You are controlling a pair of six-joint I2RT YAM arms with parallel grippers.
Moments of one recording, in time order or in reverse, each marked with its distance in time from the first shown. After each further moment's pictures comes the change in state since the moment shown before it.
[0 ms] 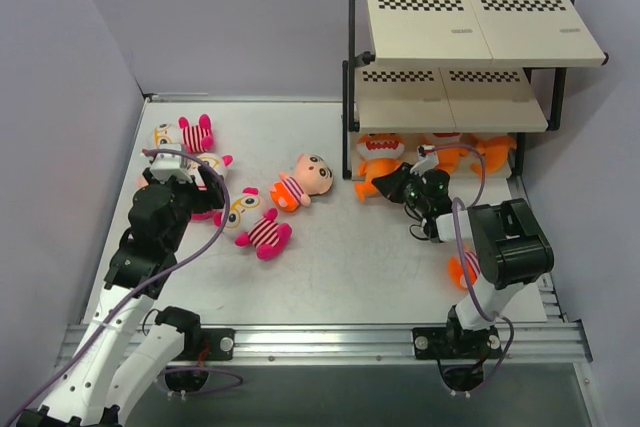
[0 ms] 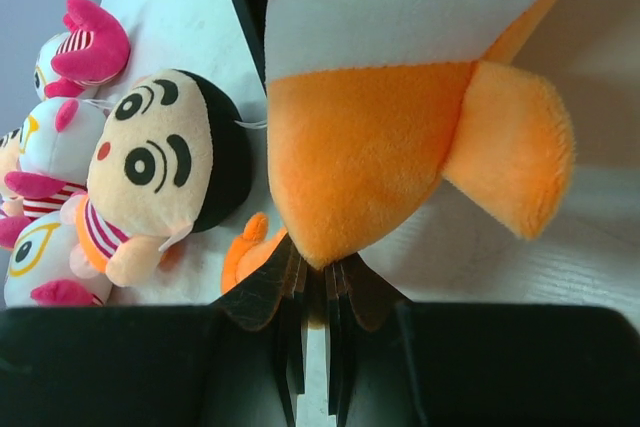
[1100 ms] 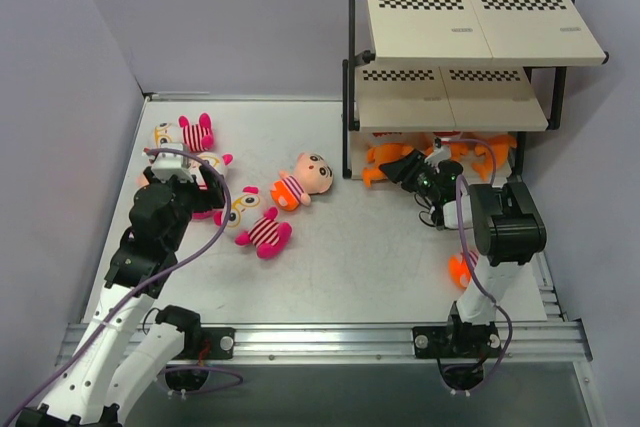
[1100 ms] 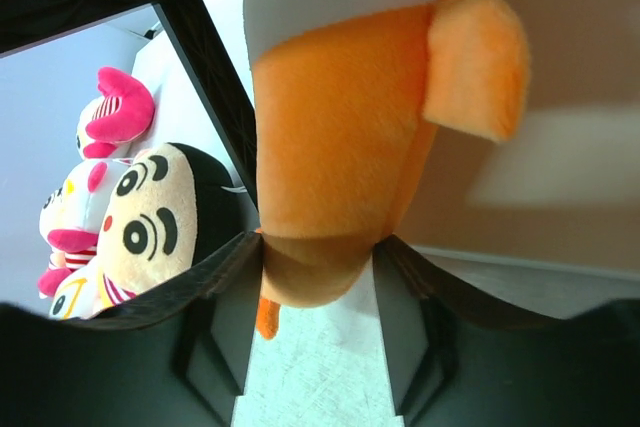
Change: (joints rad) left arm -0.009 0.000 -0.001 -0.001 -0.006 0.012; right arm -0.134 0.175 0.108 0.117 -0.129 0.122
